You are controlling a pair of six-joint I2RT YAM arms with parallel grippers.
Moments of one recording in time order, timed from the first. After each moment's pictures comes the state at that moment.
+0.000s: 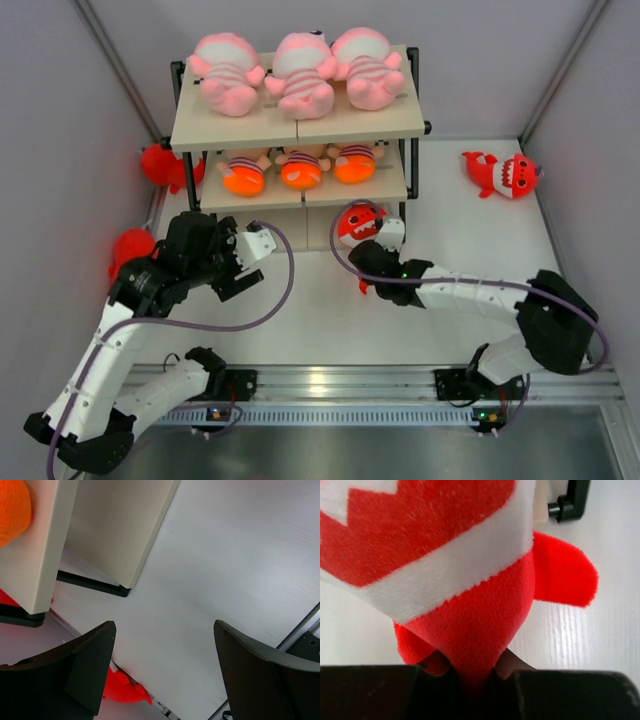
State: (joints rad) left arm -0.51 0.87 1.22 -1.13 0.05 0.66; right arm 0.97 1.37 0.79 -0.29 0.66 0.81
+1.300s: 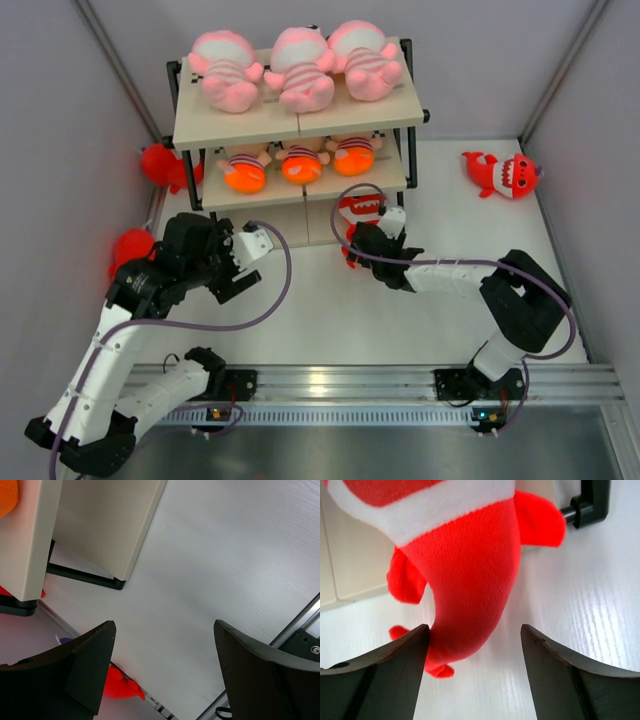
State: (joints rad) left arm -0.47 0.86 1.22 -1.15 0.06 0.64; right arm 0.81 1.62 0.86 -0.03 0.57 0.82
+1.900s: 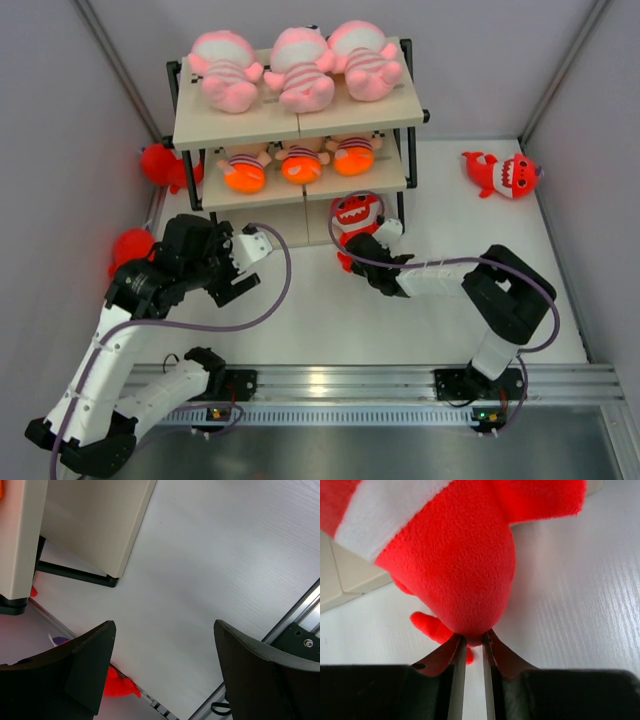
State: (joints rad) left arm -0.46 0.86 1.22 -1.18 0.08 0.64; right arm 0.85 1.68 0.83 0.07 0.53 0.99
